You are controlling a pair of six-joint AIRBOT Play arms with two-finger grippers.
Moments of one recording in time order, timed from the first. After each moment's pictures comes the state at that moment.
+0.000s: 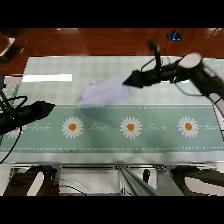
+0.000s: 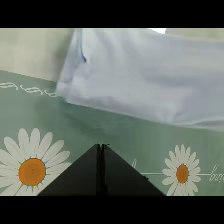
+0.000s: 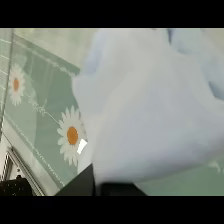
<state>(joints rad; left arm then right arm) 0.09 -0.52 0.58 0.97 -0.97 -1.56 0.21 -1.41 1.32 -0.61 1.12 1.25</state>
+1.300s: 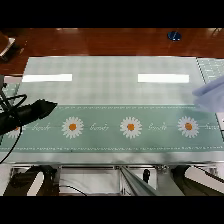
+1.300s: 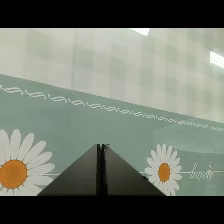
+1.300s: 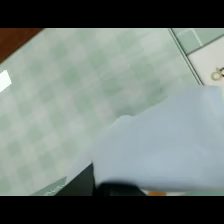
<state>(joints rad) 0.09 -0.52 0.58 0.89 -0.97 -1.54 -0.75 -1.24 1.84 -1.15 1.66 1.63</state>
